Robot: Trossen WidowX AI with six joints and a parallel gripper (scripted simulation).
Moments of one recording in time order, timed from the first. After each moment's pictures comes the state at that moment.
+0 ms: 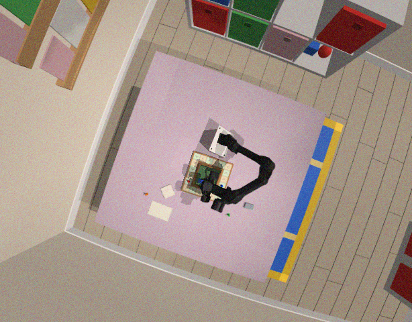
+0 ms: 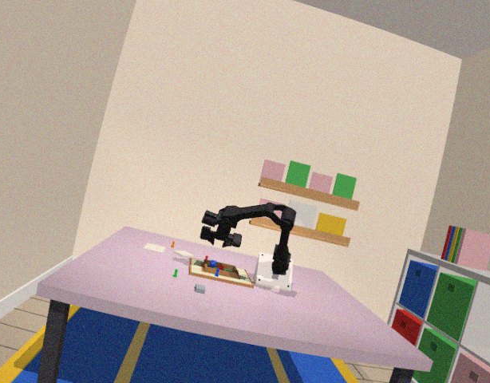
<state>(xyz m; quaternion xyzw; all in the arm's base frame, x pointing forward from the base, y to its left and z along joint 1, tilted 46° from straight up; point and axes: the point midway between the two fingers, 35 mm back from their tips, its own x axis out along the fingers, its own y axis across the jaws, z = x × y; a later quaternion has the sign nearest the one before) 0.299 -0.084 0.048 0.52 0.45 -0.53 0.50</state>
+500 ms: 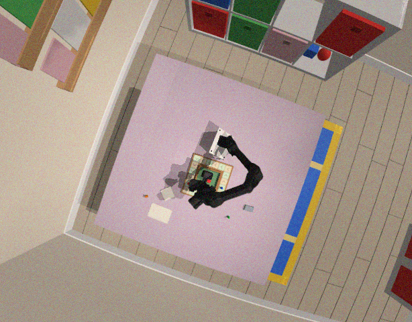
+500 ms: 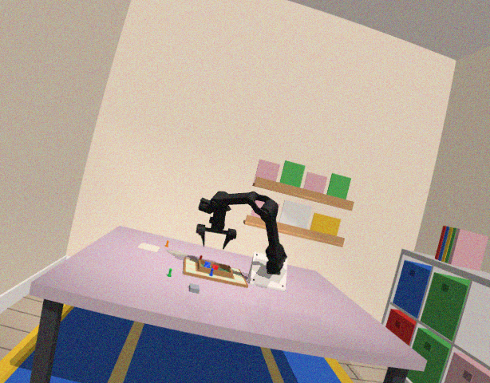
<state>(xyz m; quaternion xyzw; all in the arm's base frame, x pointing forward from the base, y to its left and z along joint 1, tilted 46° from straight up) 0.292 -0.096 0.035 0.63 0.60 -0.36 0.33</state>
